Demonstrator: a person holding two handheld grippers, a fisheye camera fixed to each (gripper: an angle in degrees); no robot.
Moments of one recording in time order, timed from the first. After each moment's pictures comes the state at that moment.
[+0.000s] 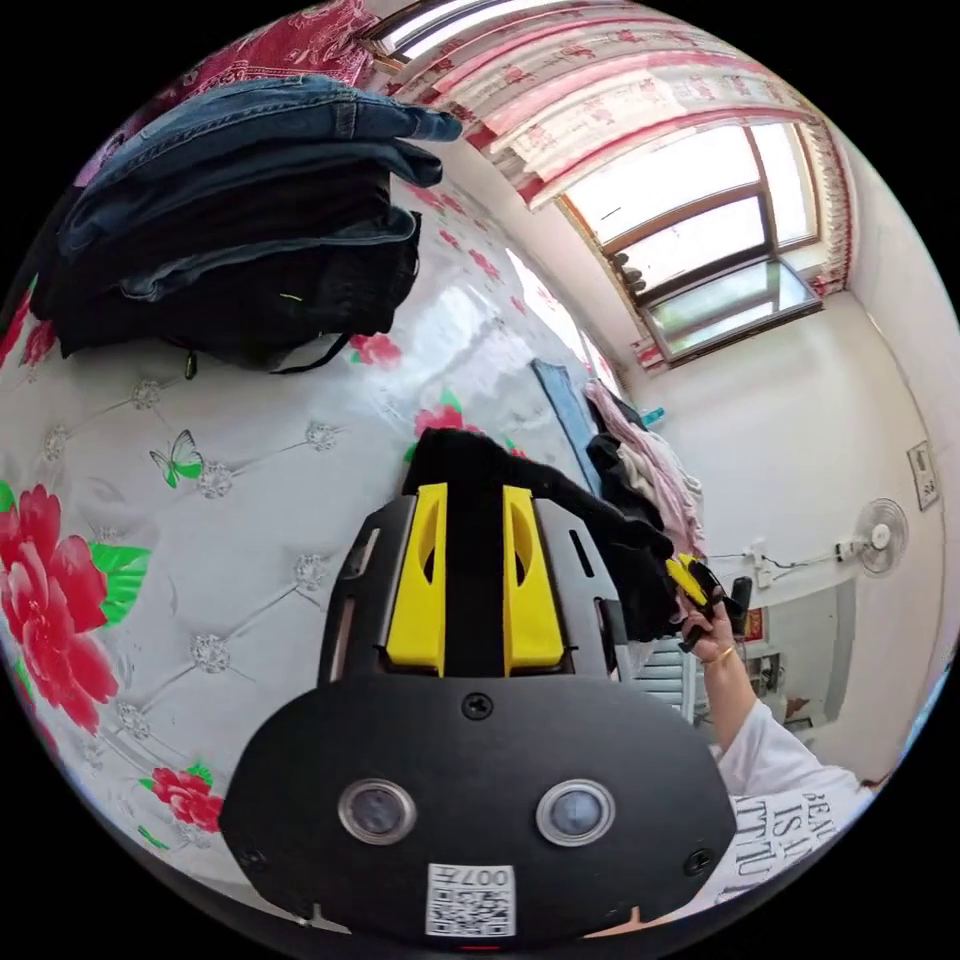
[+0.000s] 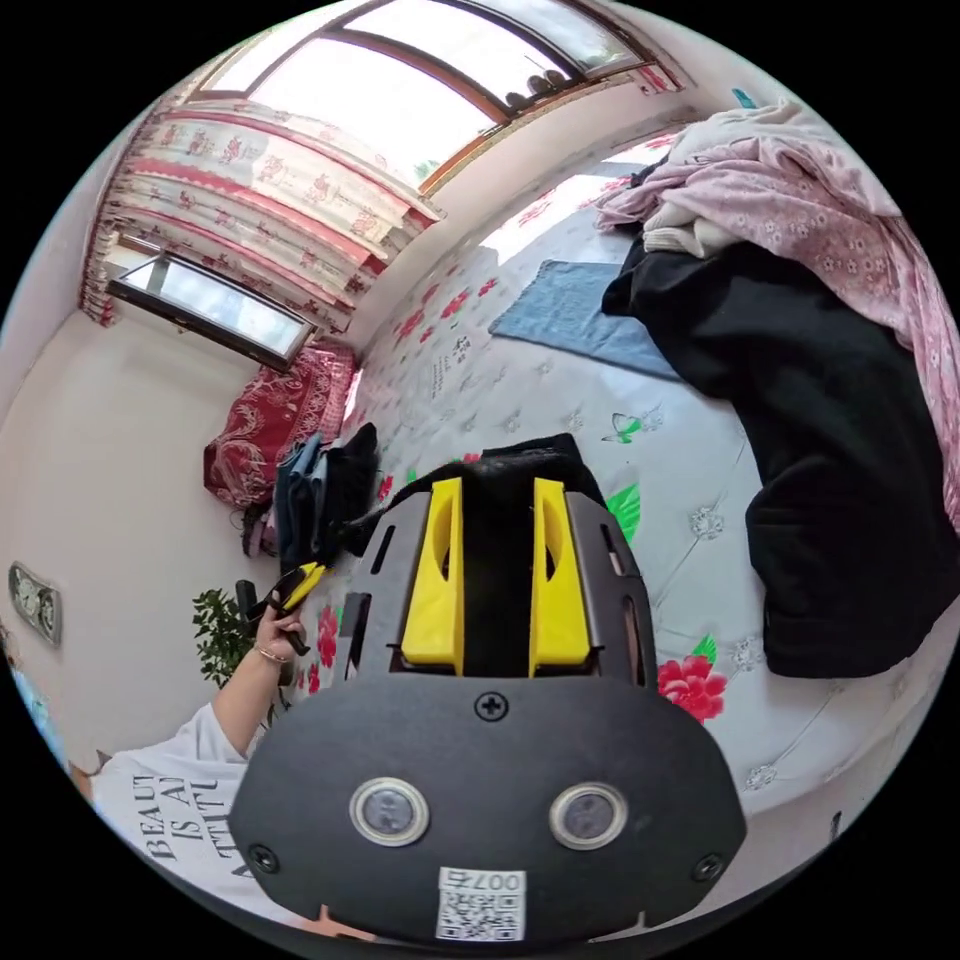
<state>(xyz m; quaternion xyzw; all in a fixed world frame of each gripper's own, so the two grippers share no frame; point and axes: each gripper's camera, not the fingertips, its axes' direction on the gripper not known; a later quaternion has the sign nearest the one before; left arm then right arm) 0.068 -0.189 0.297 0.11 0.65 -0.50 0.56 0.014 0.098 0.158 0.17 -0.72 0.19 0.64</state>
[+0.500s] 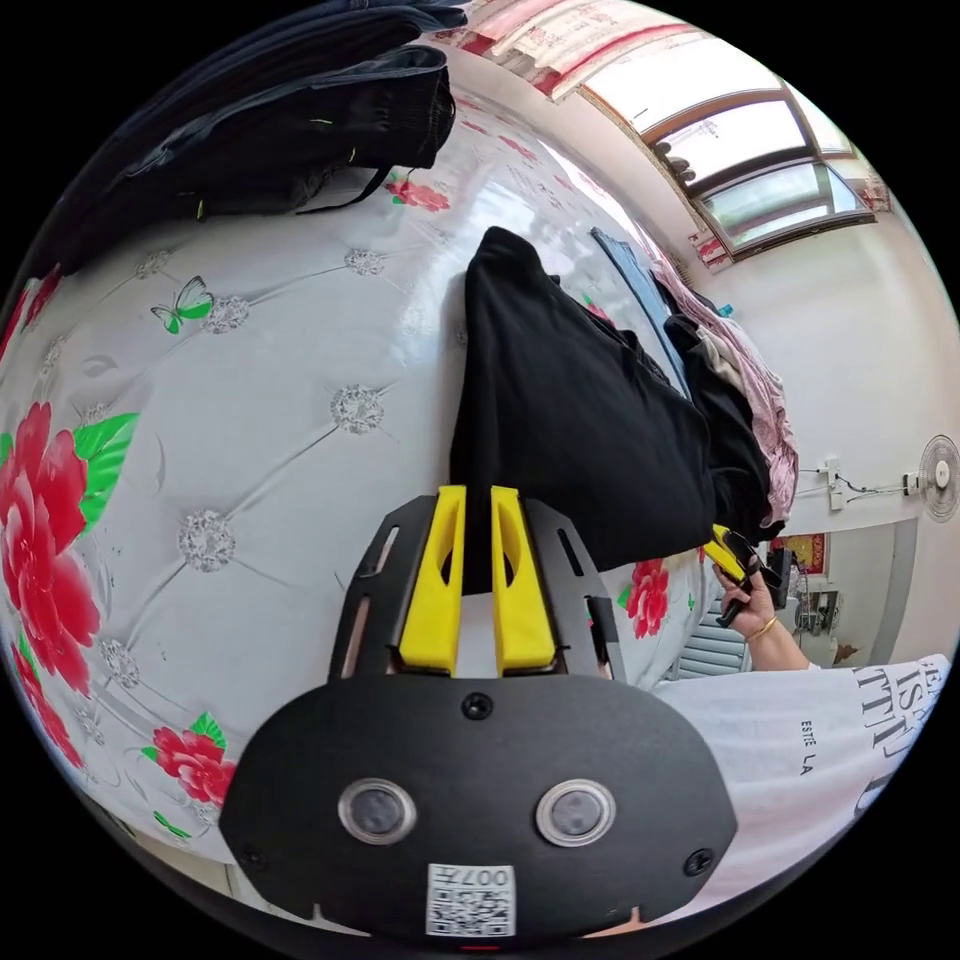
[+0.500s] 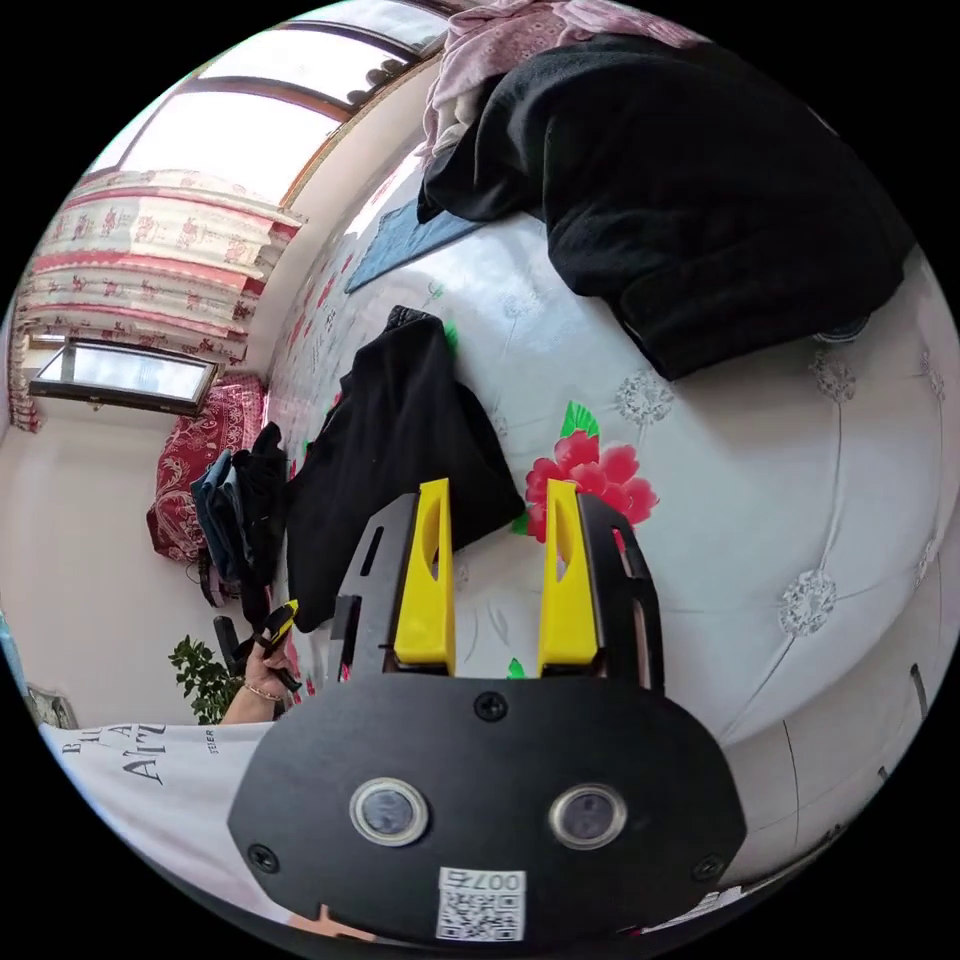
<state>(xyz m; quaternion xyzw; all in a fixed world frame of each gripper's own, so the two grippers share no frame) 0.172 -0.156 0.295 0.03 0.65 -0.40 0.64 -0.109 0.231 0.269 0.04 -0.70 0.29 0.65</state>
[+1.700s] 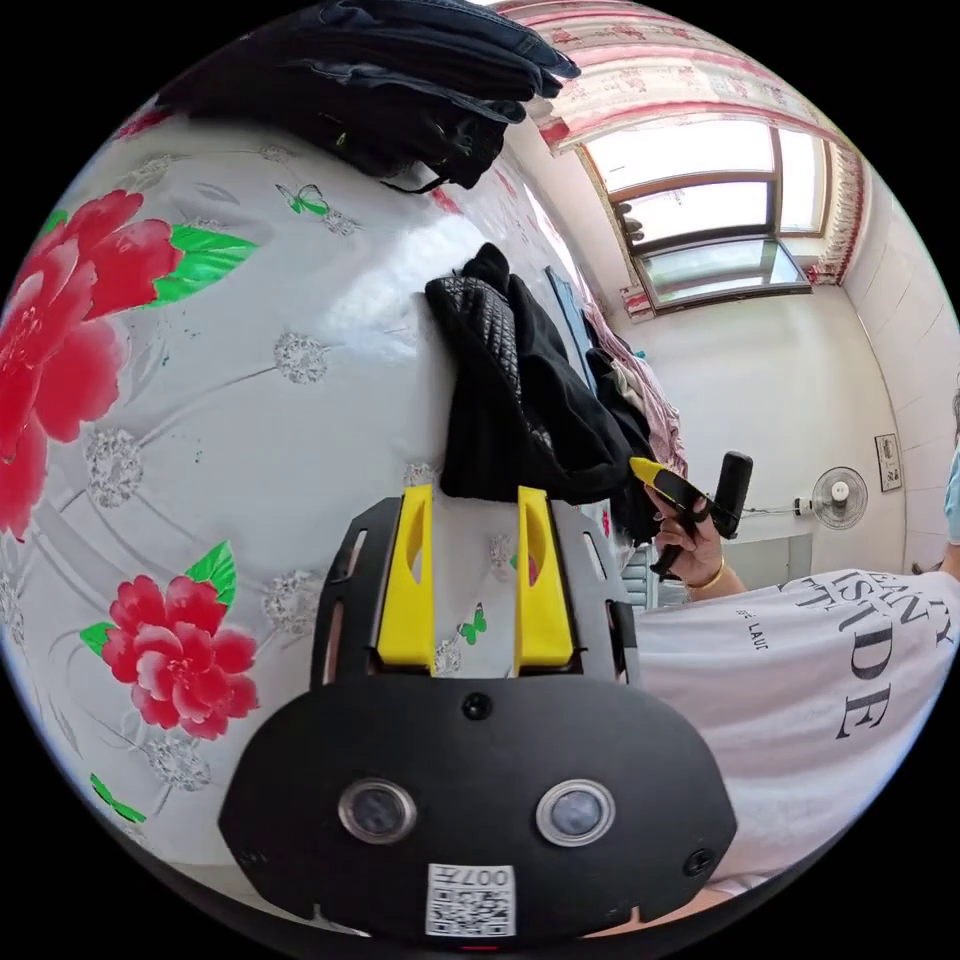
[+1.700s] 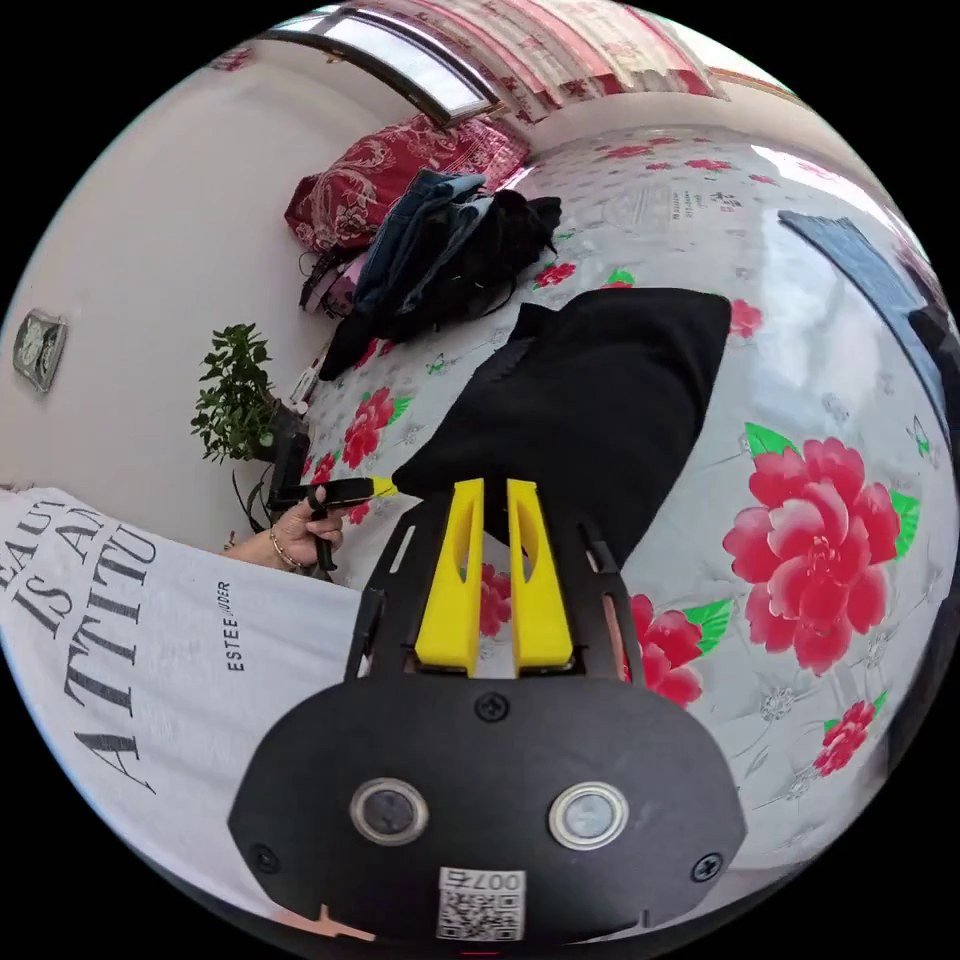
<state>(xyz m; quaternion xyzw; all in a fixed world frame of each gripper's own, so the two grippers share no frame) 0.204 0.041 0.308 0.09 0.74 -0.44 0.50 -0.313 0.288 0.015 0.20 -0.72 -0.15 0.65</state>
